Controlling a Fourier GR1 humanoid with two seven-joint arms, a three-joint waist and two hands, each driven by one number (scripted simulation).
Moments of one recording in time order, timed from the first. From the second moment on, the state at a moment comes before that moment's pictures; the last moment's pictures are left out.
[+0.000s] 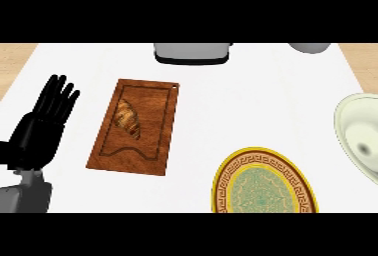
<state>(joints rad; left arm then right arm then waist) -0.14 0.23 0.13 -1.60 0.33 -0.08 0.06 0.03 -0.98 -0.35 -1.43 0.18 0.13 -0.24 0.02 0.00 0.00</state>
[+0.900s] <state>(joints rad) -0.16 0.20 0.11 -1.61 0.32 -0.08 0.08 -0.55 -0.82 -0.08 -0.58 0.50 0.13 -0.38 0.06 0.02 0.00</state>
